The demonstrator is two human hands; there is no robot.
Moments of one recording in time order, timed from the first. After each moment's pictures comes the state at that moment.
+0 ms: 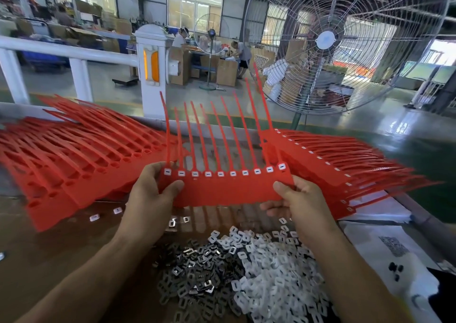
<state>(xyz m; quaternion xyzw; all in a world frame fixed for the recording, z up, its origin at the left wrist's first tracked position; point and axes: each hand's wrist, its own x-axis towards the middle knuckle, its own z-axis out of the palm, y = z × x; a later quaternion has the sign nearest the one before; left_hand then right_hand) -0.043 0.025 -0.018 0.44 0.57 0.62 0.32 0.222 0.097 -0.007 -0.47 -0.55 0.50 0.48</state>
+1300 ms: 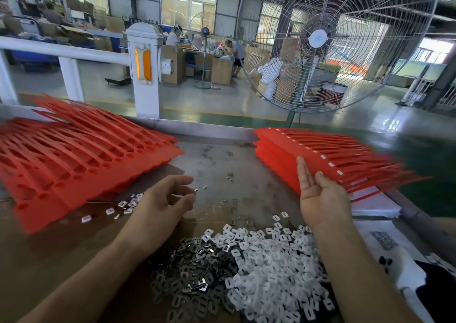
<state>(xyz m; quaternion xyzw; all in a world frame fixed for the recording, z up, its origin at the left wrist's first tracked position) -0.034 0.022 -0.023 0.57 0.55 0.52 0.33 0.250 0.119 0.010 -0.24 -0.13 0.60 0.75</state>
